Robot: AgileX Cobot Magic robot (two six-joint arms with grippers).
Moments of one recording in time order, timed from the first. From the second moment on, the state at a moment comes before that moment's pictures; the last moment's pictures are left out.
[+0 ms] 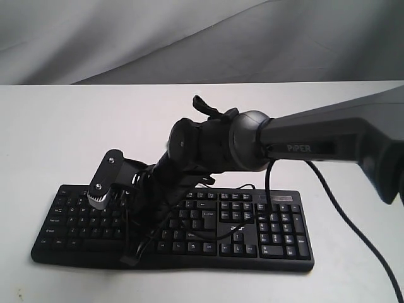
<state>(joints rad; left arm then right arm) 0.10 0.00 0.00 0.12 0.27 -0.07 0.83 2.17 -1.42 0.65 0.56 -1.09</state>
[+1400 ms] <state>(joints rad) 0.10 0.00 0.00 0.12 0.27 -0.07 0.84 2.24 -1.57 0.62 0.58 -1.07</state>
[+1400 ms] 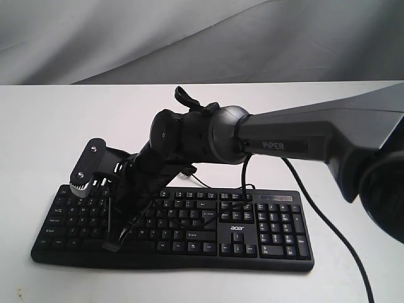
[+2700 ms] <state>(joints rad) 0.10 0.00 0.00 0.12 0.27 -0.07 0.84 2.21 -1.57 0.58 0.70 -1.02</state>
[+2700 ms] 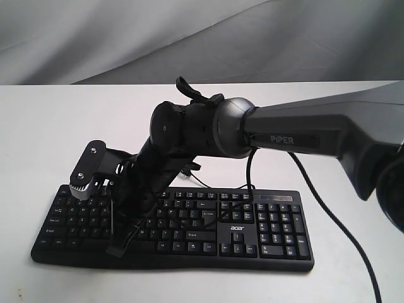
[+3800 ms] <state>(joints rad) 0.10 0.00 0.00 0.12 0.27 -0.07 0.84 2.24 -1.57 0.59 0.67 -1.02</state>
